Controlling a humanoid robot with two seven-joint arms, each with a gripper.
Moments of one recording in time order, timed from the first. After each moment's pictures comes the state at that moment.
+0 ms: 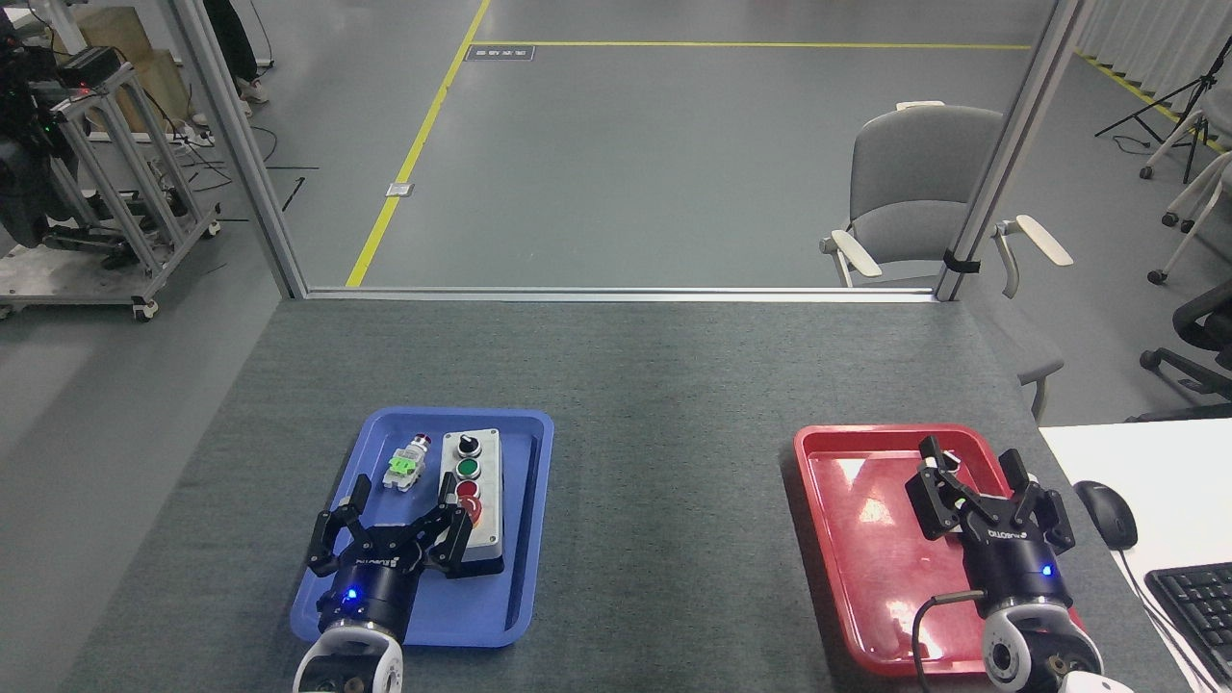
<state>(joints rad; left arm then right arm) -0.14 0.00 -0.01 -1.34 -1.42 -0.03 0.19 -0.16 -0.17 -0.14 -1.31 1.12 -0.20 -0.13</state>
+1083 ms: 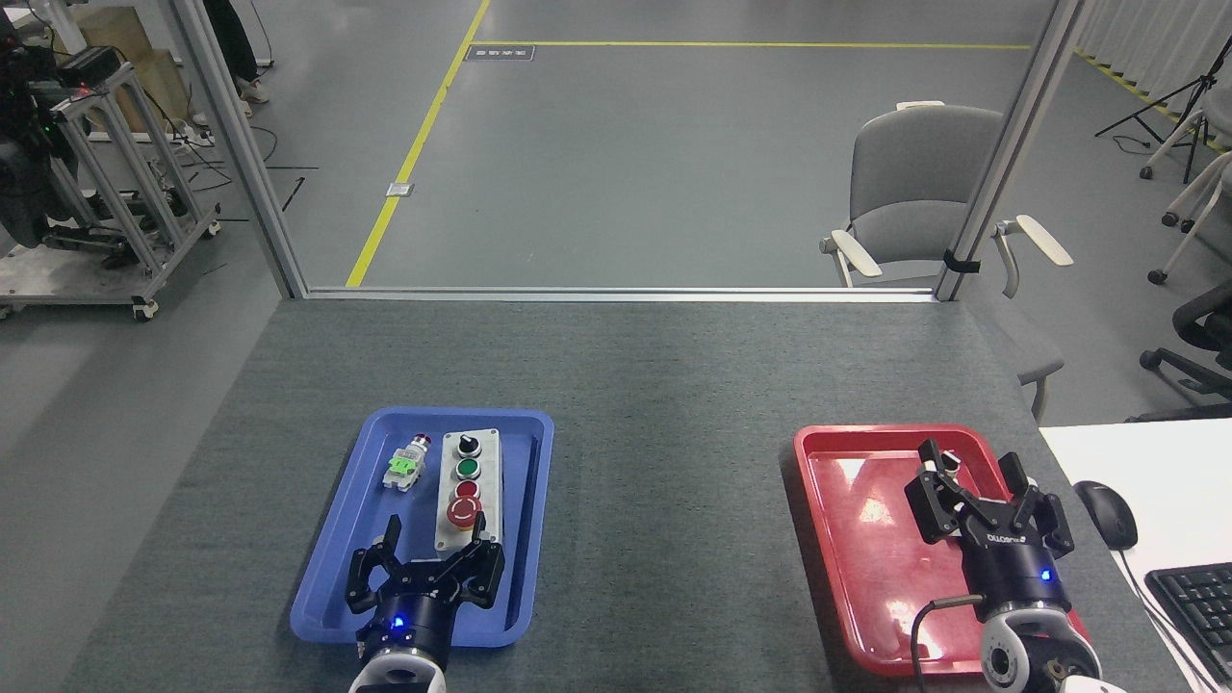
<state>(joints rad) -0.12 -0.05 -0.10 -1.26 -1.48 0.14 0.15 -0.16 -0.17 -0.14 -1.31 1.12 -0.20 -0.14</state>
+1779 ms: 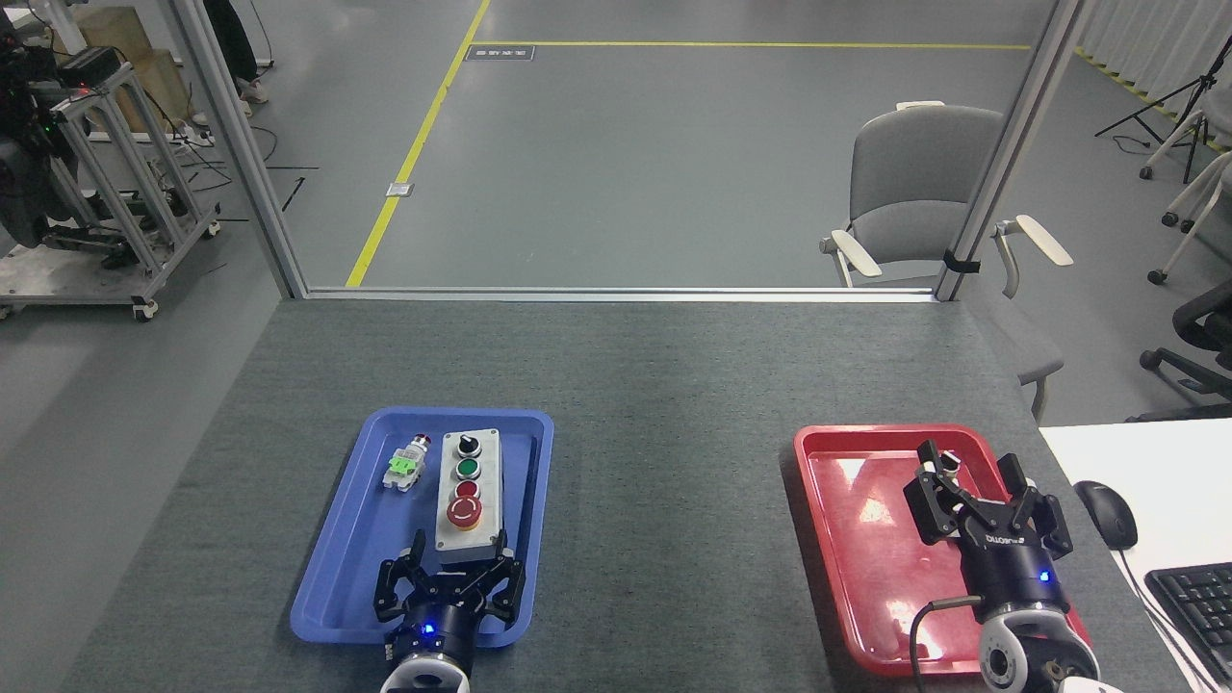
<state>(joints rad) -0.20 -0.06 -0.15 -1.06 -1.49 0.18 0.21 -0.15 -0.16 -0.14 -1.31 1.12 -0.20 -0.14</state>
